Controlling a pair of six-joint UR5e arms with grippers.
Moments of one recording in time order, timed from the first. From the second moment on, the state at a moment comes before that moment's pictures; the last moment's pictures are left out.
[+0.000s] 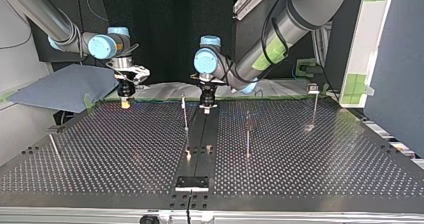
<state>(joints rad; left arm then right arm) -0.58 -2.33 -1.47 -2.54 -2.04 -1.58 1.83 -0.91 1.75 -0.85 1.46 1.68</state>
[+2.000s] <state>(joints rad) -0.65 -2.26 -1.51 -2.70 -1.92 -1.56 1.83 -0.90 1.75 -0.83 1.44 1.68</state>
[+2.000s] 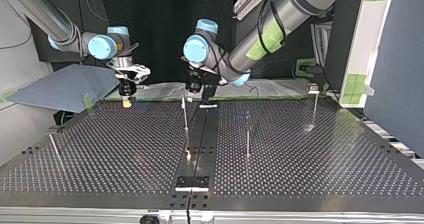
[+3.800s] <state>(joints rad) -0.70 -2.25 -1.52 -2.72 -1.88 -1.58 1.83 -0.90 1.75 -0.83 1.43 1.68</state>
